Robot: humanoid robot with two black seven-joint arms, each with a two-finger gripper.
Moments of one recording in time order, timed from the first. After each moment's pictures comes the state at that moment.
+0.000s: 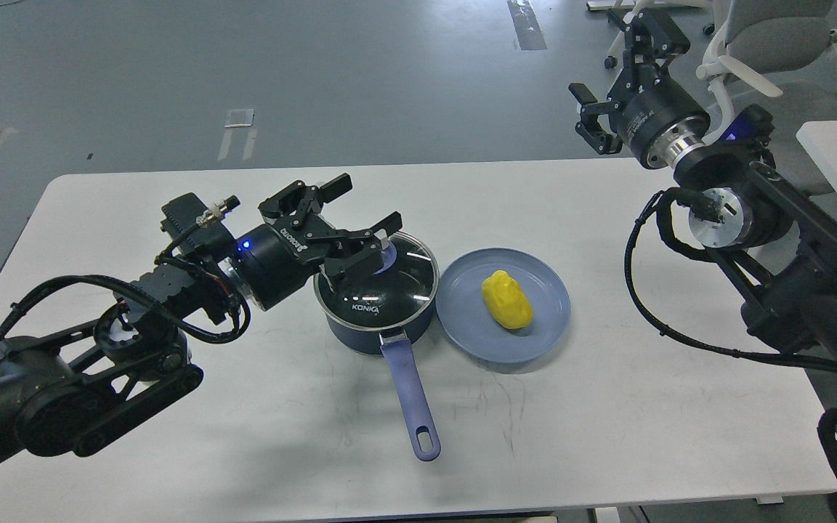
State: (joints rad) left arm -0.63 0.48 -0.52 -1.37 2.00 0.30 -0.26; right arm 0.75 -0.38 0.90 1.11 -0.36 -0.04 0.09
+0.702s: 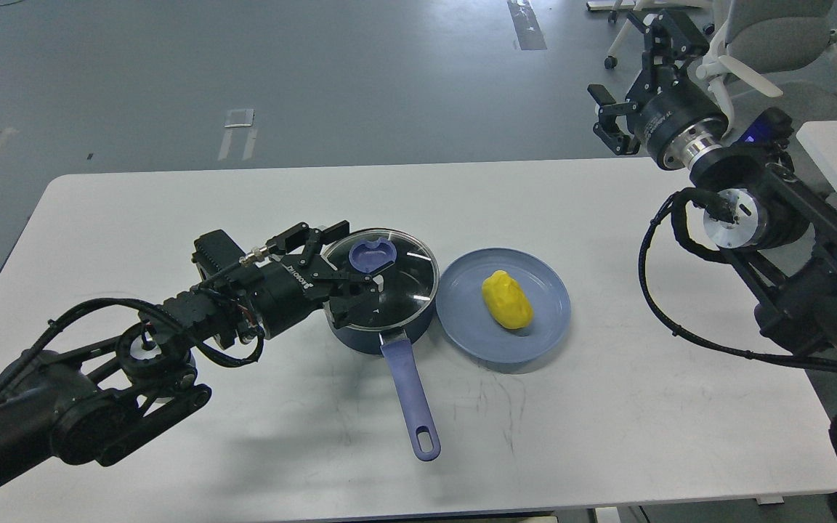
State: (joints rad) left arm -0.62 0.41 -0.45 -1.19 2.08 0.29 -0.28; right arm 0.74 -0.41 0.91 1.10 -0.36 -0.05 0.09
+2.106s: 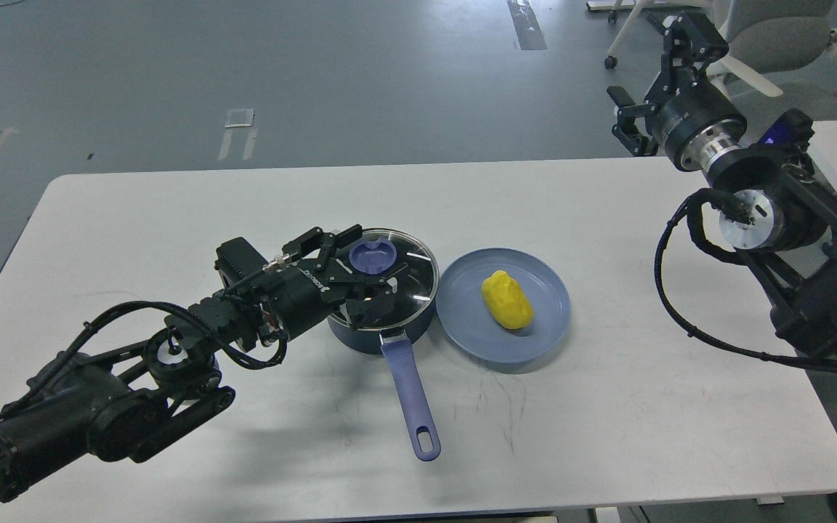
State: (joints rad) left arm -0.64 0.32 -0.42 -1.07 2.07 0.35 -0.28; right arm 0.73 -0.44 0.91 1.10 -0.36 -0.05 0.09
